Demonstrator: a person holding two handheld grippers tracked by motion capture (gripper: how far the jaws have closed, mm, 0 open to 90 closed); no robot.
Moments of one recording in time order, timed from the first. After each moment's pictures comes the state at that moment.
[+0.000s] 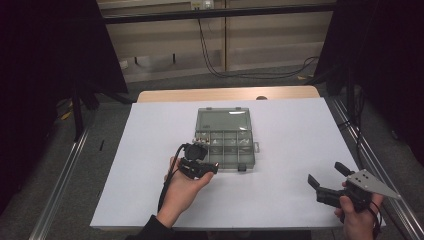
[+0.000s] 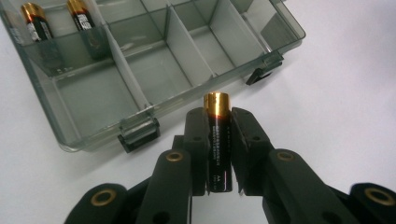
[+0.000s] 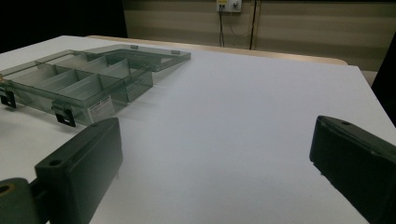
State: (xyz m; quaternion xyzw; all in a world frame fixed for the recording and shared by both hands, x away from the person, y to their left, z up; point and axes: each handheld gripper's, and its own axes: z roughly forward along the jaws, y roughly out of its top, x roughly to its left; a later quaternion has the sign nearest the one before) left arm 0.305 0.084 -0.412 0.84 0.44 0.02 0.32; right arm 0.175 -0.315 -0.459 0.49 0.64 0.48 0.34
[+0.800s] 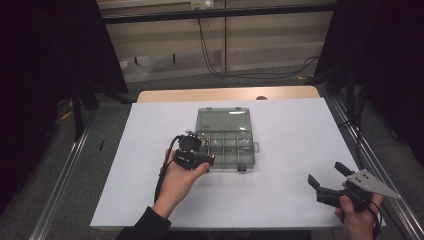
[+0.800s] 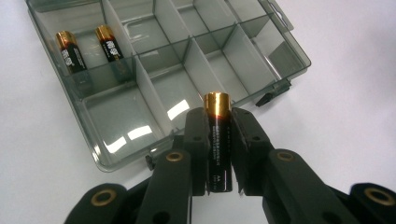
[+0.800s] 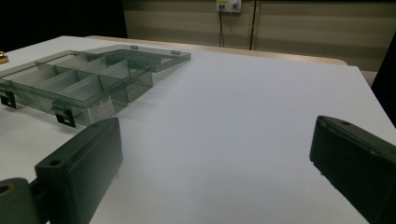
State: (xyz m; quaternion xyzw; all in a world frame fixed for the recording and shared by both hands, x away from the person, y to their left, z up) left arm 0.324 0.094 -0.401 0.83 0.45 0.02 0.33; right arm 0.175 -0.315 -0.458 0.49 0.64 0.48 0.34
